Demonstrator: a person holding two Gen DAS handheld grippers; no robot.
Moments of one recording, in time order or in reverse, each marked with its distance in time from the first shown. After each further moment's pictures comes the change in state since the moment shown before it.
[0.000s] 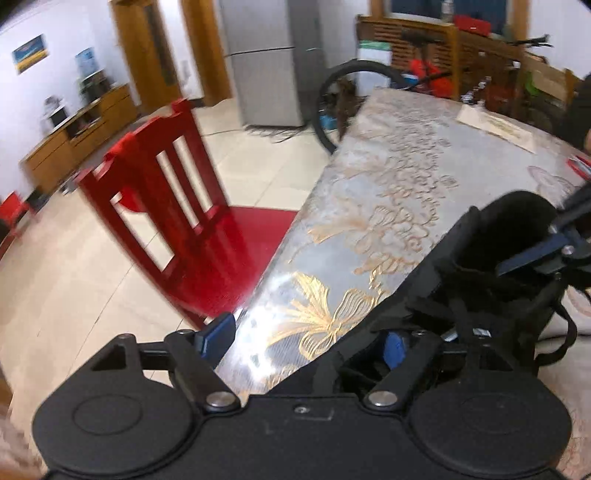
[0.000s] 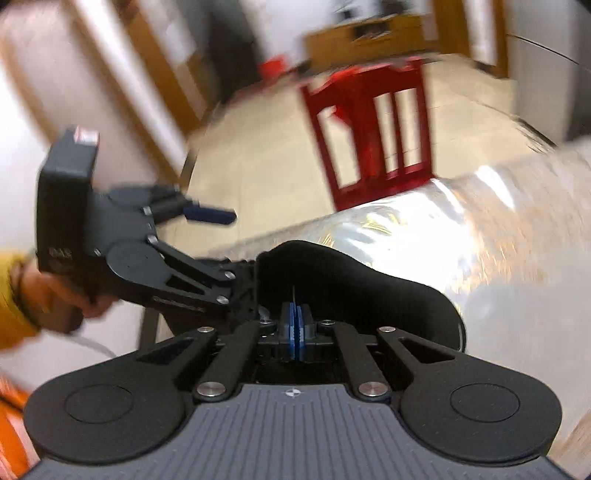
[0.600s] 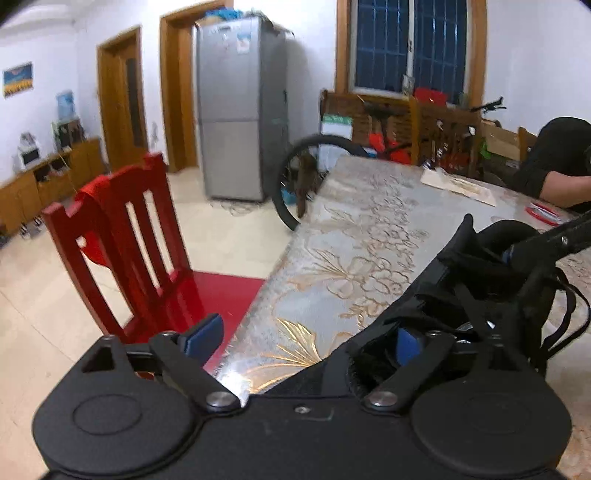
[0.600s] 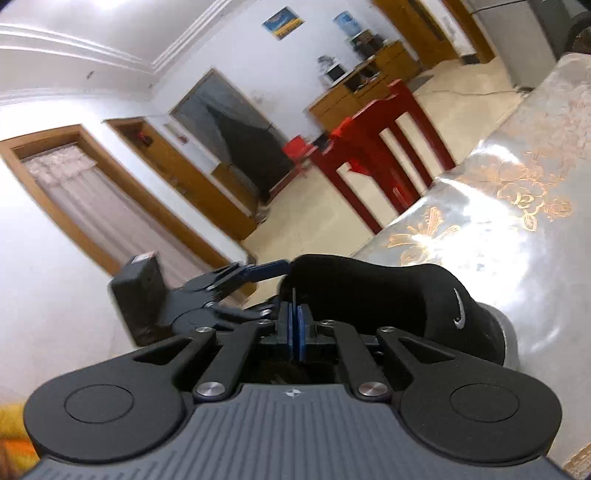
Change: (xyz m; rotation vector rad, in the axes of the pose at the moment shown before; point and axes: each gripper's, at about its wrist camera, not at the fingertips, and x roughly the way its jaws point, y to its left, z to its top) left arm 0.012 0.018 -0.042 -0.026 -0.298 -0.126; right arm -0.007 -0.043 -0.029 0.260 -0.243 0.273
